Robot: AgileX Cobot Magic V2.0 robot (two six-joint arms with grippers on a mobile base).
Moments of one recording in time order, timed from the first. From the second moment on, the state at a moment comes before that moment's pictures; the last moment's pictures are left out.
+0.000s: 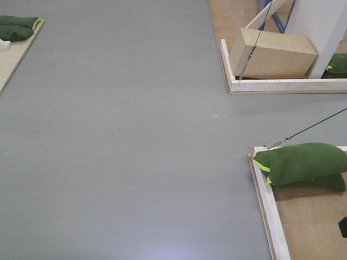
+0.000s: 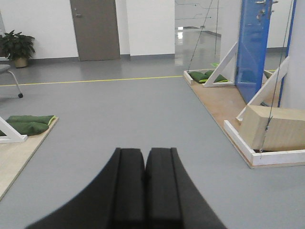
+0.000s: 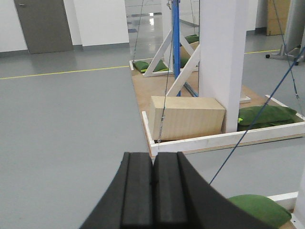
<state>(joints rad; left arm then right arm) -0.01 -0.01 0.03 0.07 0.10 -0.02 -0.13 -0.01 0.03 -0.05 0.18 0.10</state>
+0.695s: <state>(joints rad) -0.04 -0.01 0.03 0.07 0.10 -0.02 -0.13 -0.01 0.03 -0.05 0.18 0.10</state>
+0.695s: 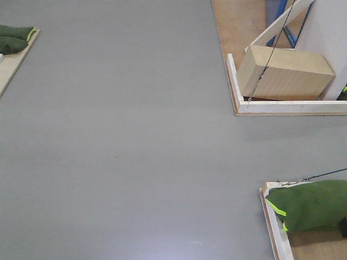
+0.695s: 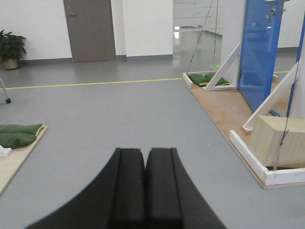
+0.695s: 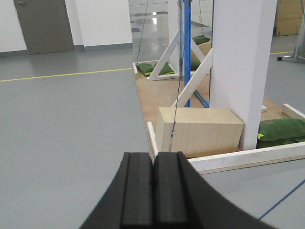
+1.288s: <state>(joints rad) -0.04 -0.01 0.03 0.07 0.10 -0.02 -0.13 -0.01 0.03 -0.05 0.18 0.10</state>
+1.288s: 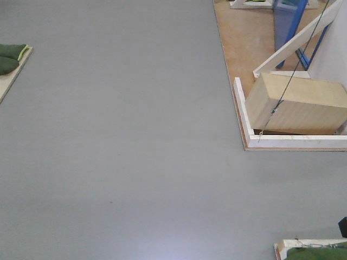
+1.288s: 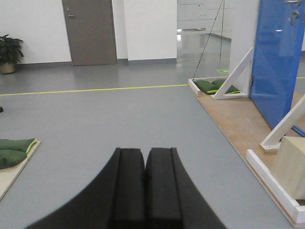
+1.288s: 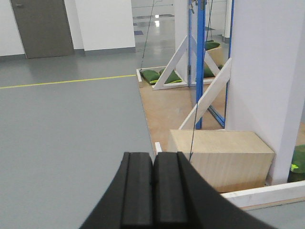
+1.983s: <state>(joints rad) -0.04 -0.01 0.03 0.07 0.10 -0.02 -0.13 -0.01 0.03 -0.05 0.18 0.10</state>
